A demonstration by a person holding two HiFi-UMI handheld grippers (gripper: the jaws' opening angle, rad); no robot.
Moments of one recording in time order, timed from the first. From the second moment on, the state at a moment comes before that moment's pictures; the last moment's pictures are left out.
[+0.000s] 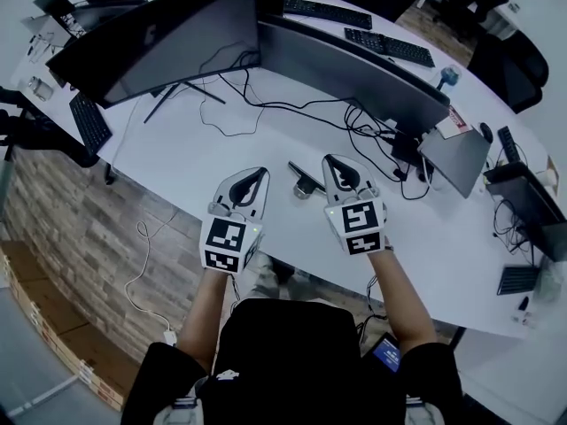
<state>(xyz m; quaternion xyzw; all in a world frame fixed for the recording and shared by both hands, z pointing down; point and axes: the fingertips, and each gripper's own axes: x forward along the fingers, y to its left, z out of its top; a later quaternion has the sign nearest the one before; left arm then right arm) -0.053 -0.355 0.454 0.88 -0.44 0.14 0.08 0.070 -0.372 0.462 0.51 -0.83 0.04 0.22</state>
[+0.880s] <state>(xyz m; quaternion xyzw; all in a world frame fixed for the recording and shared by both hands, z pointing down) -0.058 -0.346 0.324 0.89 -0.45 0.06 -0.01 0.091 -0.348 0.333 0.56 -0.82 -0.03 0.12</state>
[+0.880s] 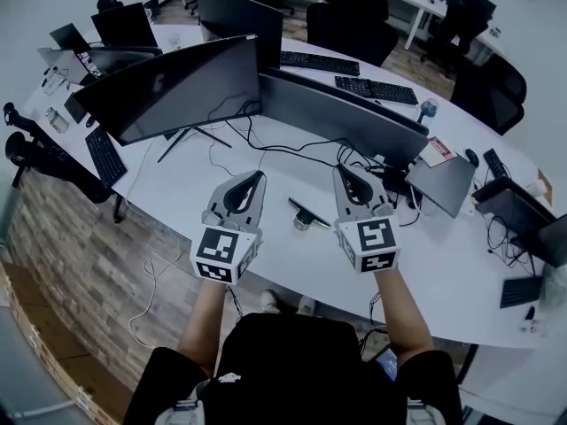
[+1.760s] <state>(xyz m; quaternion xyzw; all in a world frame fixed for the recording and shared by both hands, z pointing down) -0.051 -0.319 0.275 0.89 -0.44 0.04 -0.06 0.099 -0.318 0.286 0.57 -0.82 -0.05 0.07</state>
